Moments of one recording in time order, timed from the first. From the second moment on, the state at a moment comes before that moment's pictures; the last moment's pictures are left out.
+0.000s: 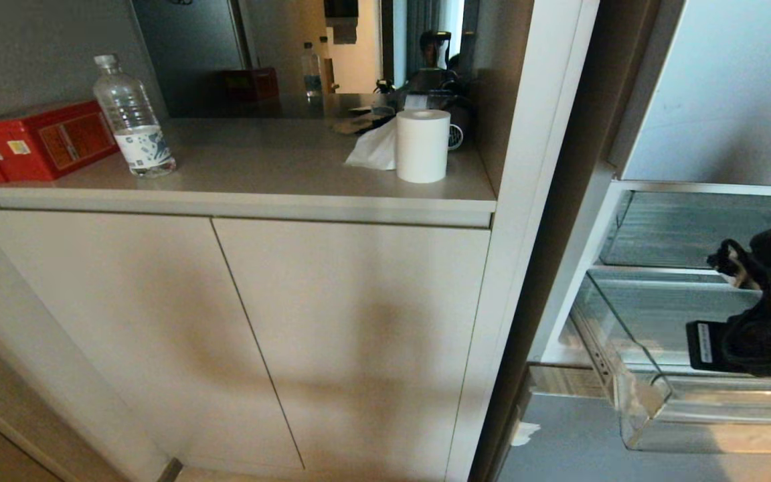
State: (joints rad) left arm 0.00 0.00 0.00 0.00 0.00 0.00; right arm 0.04 1.50 -0.87 0.19 -0.18 0.18
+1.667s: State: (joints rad) left arm 0.00 0.00 0.00 0.00 0.00 0.00; right arm 0.02 1.11 -0.77 0.22 -0.15 0.16
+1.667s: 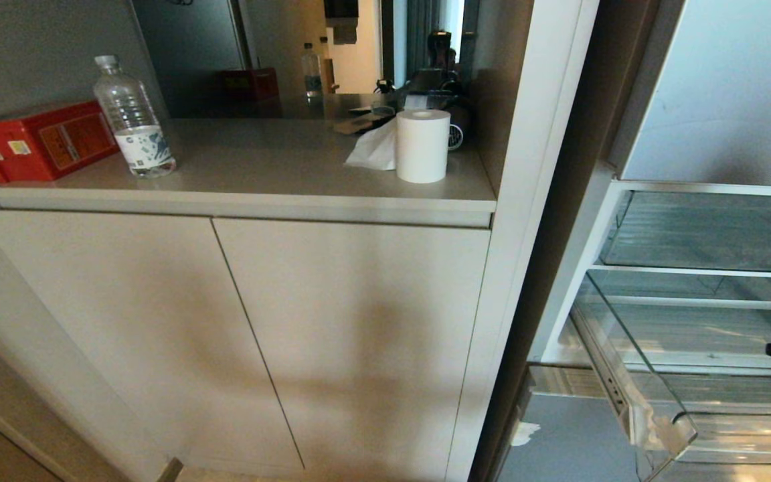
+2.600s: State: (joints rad) left arm 0.00 0.00 0.00 0.00 0.00 0.00; right arm 0.01 0.07 -0.02 0.02 0.00 -0.06
